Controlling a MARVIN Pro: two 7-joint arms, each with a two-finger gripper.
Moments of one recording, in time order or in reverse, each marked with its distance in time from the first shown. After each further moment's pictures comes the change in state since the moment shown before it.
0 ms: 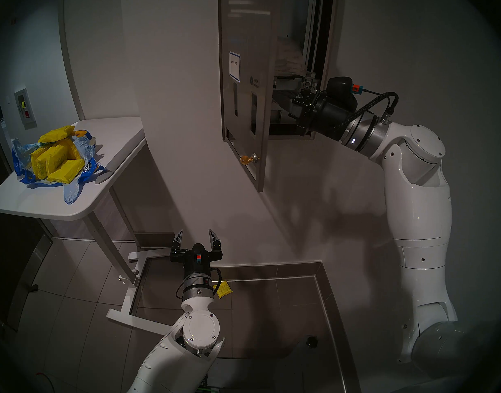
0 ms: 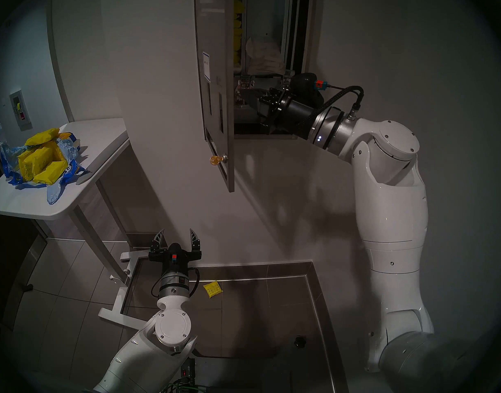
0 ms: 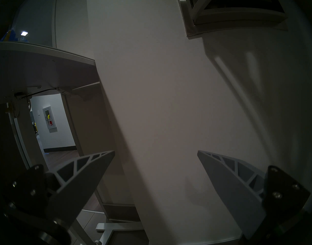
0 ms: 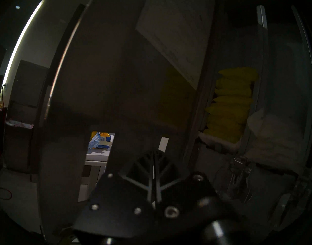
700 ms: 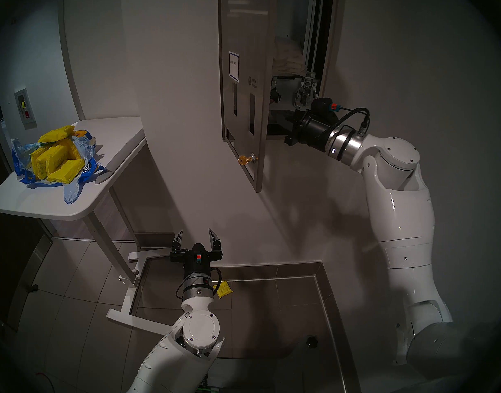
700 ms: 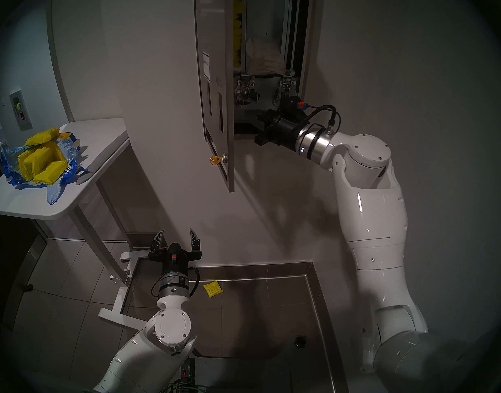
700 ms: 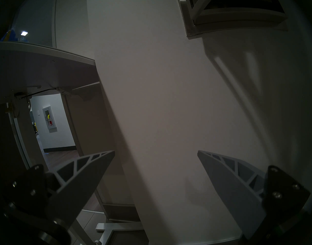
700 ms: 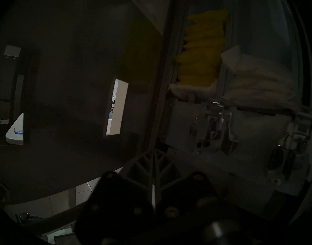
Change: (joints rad) left arm 0.000 0.000 0.000 0.000 -0.001 0.000 -0.001; right arm 0.037 -0.041 -0.080 0.198 -0.121 -0.101 -0.087
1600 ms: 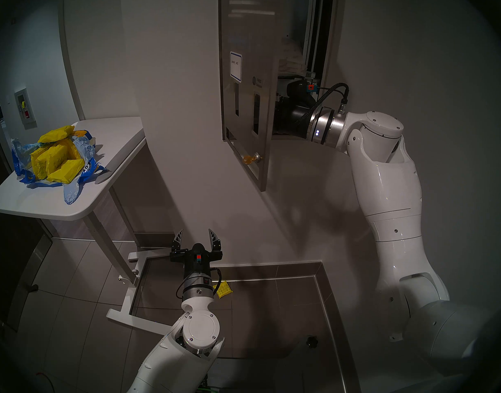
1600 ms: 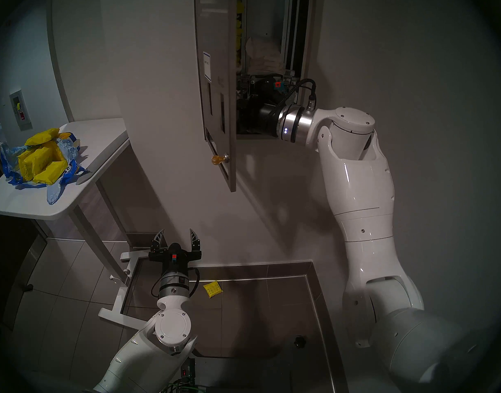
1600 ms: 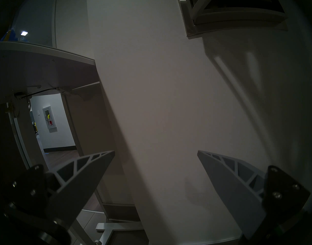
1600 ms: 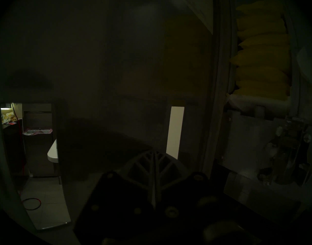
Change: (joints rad) left arm 0.000 0.000 0.000 0.000 0.000 0.000 0.000; right arm 0.170 -0.033 -0.077 0.075 0.079 0.207 0.164
